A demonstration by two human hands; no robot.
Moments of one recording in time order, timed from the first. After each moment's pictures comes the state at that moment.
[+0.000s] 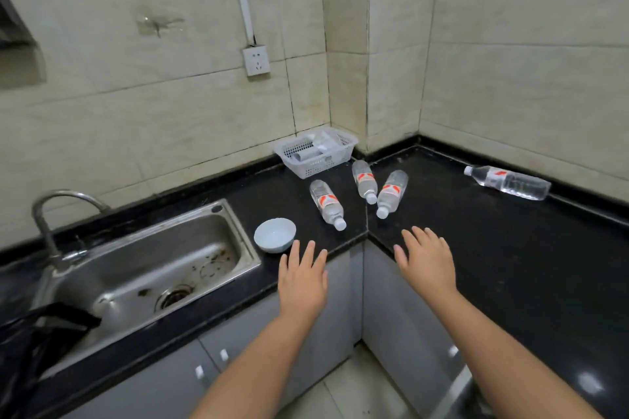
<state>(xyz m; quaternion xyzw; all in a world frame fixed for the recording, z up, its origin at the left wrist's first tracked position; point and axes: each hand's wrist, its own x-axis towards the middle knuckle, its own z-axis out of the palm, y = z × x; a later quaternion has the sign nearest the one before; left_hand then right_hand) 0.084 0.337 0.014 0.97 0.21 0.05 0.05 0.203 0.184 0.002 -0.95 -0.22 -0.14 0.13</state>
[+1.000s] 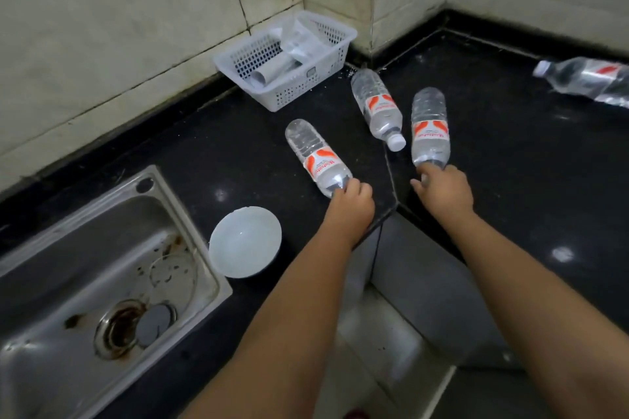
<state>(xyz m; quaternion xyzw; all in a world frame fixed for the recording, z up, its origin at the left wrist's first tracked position) 0.357 0.453 -0.107 0.99 -0.06 -0.02 -0.14 0.425 0.310 -0.104 -0.98 -0.07 0.04 0.17</state>
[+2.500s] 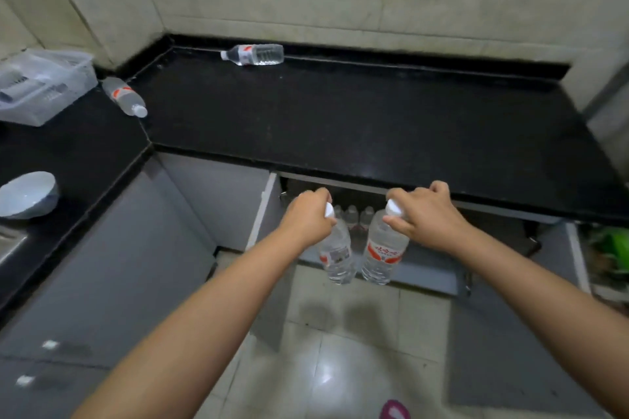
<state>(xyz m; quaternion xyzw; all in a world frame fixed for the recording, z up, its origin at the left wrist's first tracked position) -0.009 0.066 -0.004 0.95 -0.17 -0.15 0.20 -0.069 -0.112 0.008 -1.00 -0.03 0.03 0.05</state>
